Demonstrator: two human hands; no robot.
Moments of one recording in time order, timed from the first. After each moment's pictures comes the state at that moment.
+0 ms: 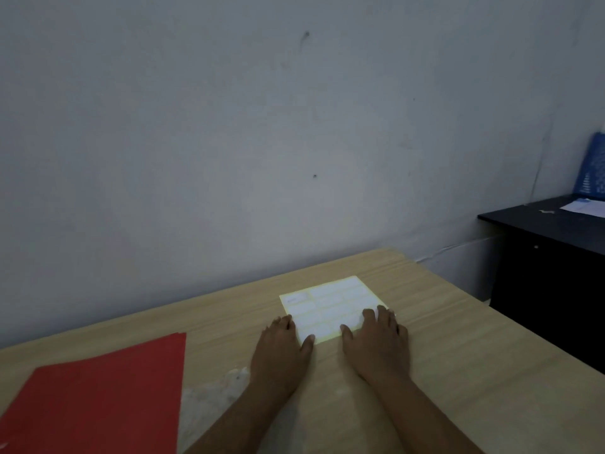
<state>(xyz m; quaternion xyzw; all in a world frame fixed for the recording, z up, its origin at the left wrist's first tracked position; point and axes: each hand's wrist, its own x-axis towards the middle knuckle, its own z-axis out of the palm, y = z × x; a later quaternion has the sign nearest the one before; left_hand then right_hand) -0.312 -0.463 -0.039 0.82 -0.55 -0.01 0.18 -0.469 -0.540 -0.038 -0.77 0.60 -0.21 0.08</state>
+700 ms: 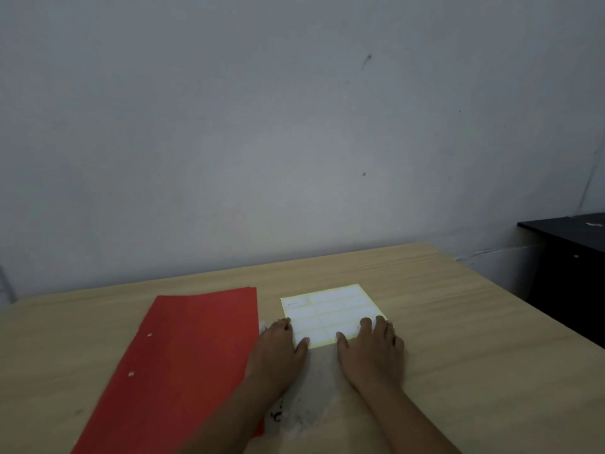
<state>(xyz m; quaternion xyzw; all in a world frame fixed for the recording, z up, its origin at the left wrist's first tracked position) -0.299 -0.297 -0.031 0.84 -0.51 -0.02 0.19 -0.448 -0.387 -0.038 -0.79 0.57 -0.20 0.06</state>
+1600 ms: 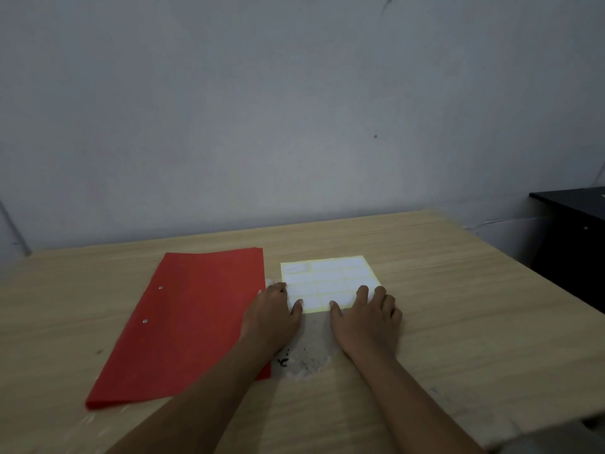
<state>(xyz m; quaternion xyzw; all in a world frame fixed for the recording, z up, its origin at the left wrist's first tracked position) -0.295 -0.273 -0.034 0.85 -0.49 0.02 0.19 -0.445 -0.360 -0.047 -0.79 0.57 -0.22 0.04</state>
